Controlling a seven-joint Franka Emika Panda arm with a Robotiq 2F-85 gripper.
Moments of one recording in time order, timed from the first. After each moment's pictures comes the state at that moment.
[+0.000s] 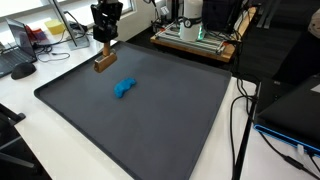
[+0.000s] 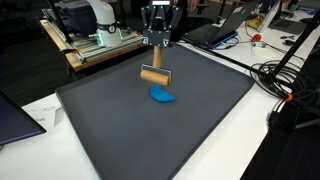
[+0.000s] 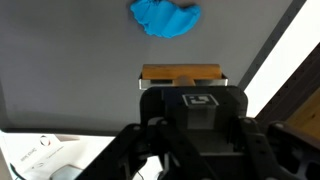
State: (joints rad) arm -0.26 0.53 0.44 -1.44 2.51 4.22 -1.46
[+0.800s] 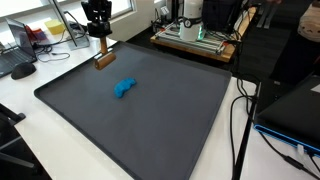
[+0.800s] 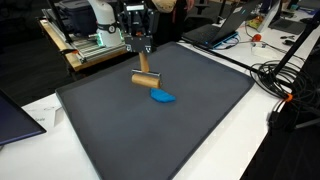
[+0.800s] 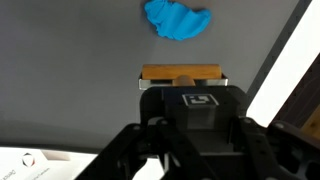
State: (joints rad) arm -0.79 0.63 0.90 -1.46 2.51 4.22 -1.69
